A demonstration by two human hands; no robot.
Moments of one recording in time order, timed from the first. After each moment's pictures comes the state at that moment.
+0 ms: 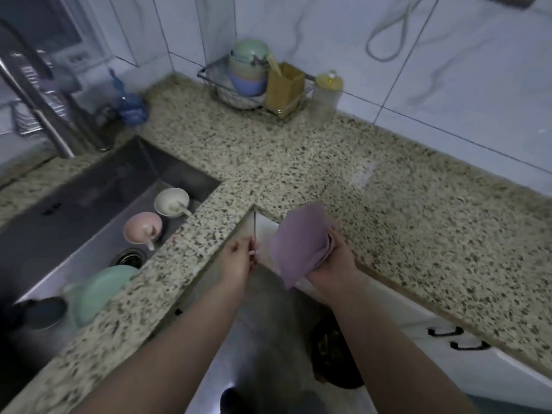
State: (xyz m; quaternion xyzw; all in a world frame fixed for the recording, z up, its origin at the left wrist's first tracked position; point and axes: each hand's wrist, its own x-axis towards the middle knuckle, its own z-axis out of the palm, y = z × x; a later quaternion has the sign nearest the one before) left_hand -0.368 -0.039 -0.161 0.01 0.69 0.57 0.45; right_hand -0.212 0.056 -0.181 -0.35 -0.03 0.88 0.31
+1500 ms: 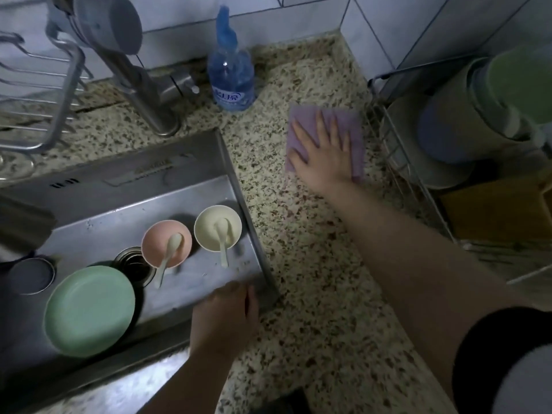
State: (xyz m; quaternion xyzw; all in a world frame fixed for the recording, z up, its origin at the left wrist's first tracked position) left_hand -0.595 0.102 -0.264 0.20 0.97 0.12 0.12; right_hand -0.751 0.391 -0.280 -0.17 -0.98 0.03 -0.05
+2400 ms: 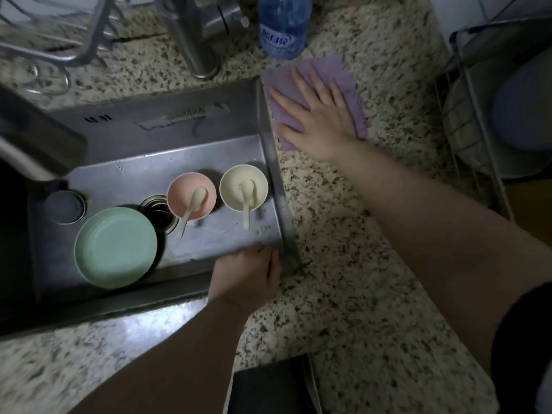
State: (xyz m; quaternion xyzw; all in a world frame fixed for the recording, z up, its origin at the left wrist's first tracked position) left_hand -0.595 0.101 -0.272 0.24 0.96 0.12 0.11; right_hand -0.776 0.330 -0.272 0.06 -1.00 0.01 -0.06
